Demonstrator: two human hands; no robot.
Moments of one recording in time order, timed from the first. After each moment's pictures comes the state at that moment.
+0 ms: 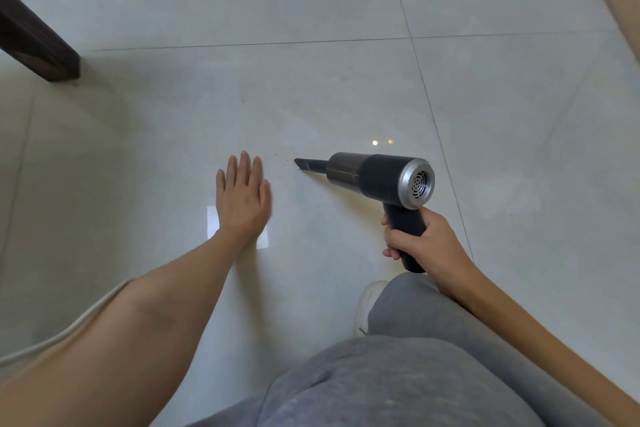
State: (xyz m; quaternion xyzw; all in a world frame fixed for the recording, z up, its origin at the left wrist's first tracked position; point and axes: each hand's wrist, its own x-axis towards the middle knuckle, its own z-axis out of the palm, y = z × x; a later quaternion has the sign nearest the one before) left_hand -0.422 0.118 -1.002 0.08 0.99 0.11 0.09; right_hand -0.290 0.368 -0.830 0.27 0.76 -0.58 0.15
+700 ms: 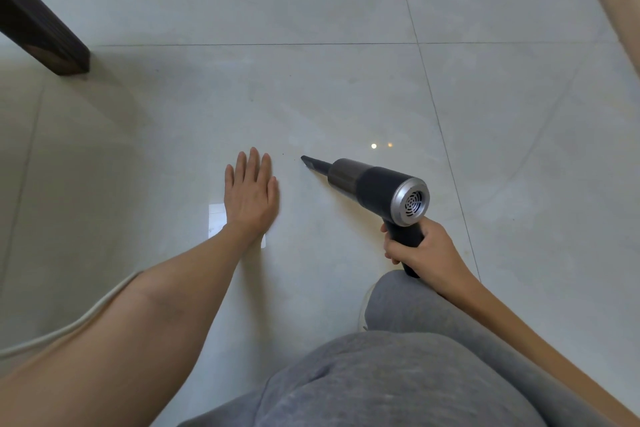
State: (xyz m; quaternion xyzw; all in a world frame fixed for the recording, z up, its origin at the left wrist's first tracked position) left_hand -0.425 0.117 -0.998 0.09 0.99 0.11 0.09; right_hand -0.285 0.357 -0.832 0.24 0.80 -0.53 0.15
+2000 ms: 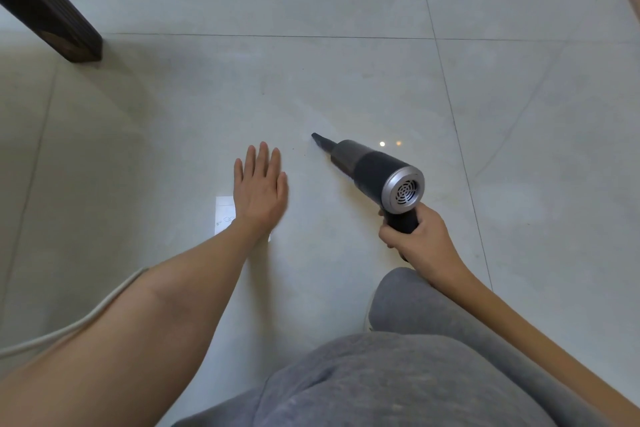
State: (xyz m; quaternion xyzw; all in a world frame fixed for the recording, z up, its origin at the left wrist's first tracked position) left_hand -0.425 0.119 -1.003 0.08 0.99 0.12 0.08; right_hand -0.305 0.344 -0.851 0.25 0.81 -0.51 0.13
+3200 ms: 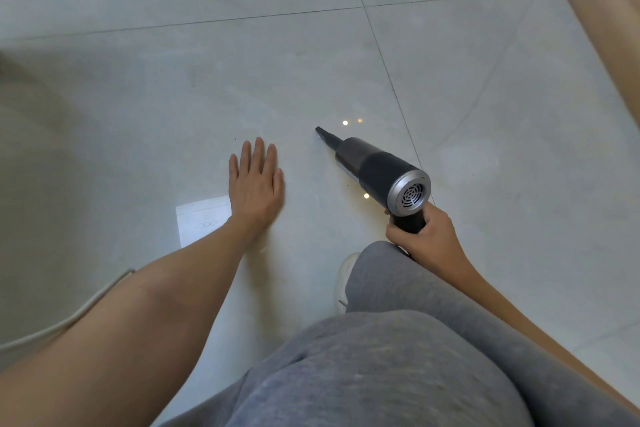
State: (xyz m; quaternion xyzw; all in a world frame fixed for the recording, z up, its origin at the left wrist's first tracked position) left_hand -0.404 0.187 -1.004 0.17 0.97 0.11 0.10; right_hand -0.241 0.390 -0.845 0.33 0.82 -0.47 0.06
